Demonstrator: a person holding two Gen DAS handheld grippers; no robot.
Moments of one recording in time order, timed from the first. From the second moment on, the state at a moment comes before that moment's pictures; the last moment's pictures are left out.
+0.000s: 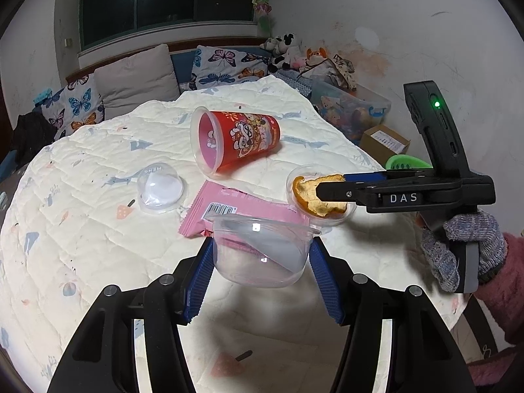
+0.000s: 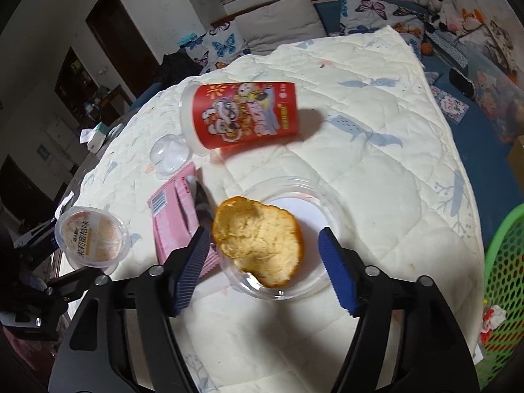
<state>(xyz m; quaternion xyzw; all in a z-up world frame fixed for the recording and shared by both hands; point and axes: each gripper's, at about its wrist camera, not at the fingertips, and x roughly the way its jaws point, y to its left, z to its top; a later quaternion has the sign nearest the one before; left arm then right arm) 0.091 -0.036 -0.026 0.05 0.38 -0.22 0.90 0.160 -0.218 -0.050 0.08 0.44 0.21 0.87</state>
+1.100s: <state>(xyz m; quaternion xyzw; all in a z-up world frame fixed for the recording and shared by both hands) 0.092 -0.020 -0.033 0.02 0.39 -0.22 0.90 0.168 -0.187 -0.065 0.05 0.45 0.17 0.88</state>
